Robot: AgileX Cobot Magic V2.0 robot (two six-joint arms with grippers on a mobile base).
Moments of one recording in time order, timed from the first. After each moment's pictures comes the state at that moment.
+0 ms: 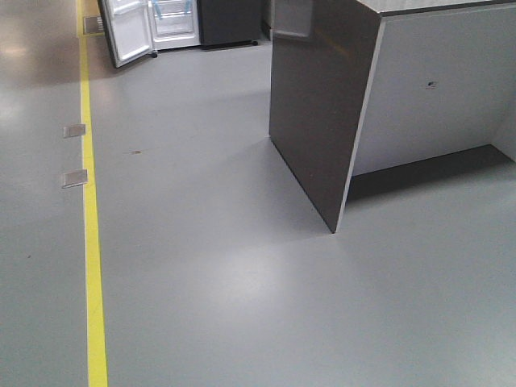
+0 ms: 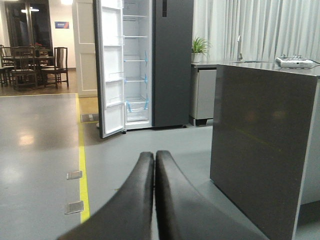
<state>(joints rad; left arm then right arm) 0.04 -0.01 0.03 0.00 0.00 -0.06 0.30 0.38 -0.78 0.80 1.17 -0.65</state>
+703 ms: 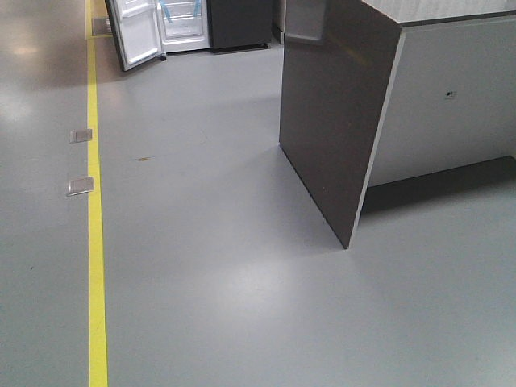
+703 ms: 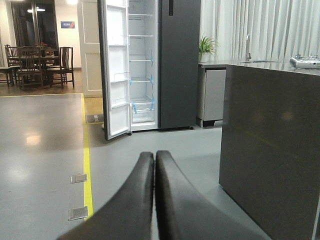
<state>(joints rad) 0.04 -0.01 0.03 0.00 0.00 -0.06 0.30 0.38 -0.78 0.80 1.17 -0.65</state>
